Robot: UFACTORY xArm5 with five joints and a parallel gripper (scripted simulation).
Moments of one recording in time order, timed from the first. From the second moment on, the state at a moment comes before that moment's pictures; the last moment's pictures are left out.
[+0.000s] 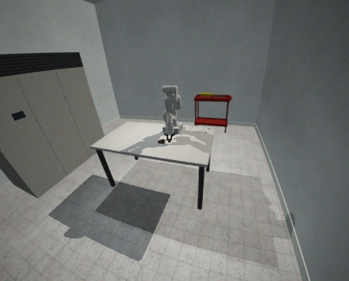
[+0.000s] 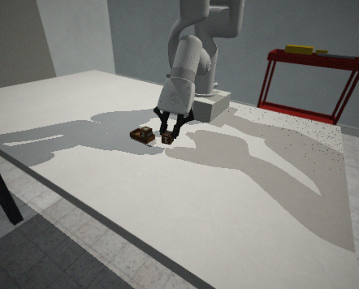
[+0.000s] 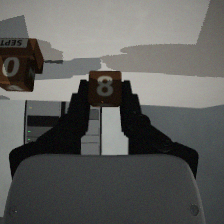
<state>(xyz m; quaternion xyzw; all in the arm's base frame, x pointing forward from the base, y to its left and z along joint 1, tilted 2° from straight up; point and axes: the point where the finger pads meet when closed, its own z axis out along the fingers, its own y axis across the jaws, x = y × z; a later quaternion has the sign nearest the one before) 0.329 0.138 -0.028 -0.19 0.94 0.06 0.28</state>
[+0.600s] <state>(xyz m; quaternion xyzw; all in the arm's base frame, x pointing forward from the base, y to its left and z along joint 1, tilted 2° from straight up) 0.330 0.139 0.016 -0.19 0.94 0.06 0.28</state>
